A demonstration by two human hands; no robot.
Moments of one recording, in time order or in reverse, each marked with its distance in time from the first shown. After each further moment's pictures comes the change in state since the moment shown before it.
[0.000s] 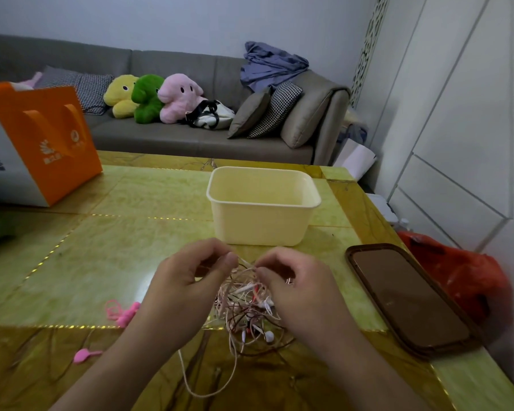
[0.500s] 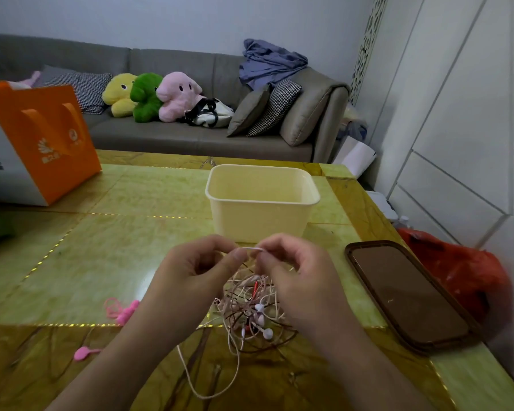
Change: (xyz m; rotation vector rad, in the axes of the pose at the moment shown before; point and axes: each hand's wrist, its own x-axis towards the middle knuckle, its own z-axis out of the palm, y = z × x) left_hand 0.002 0.012 0.002 -0.187 -0.070 -0.072; right_hand 0.000 -0.013 -0.002 0.245 0.046 0.023
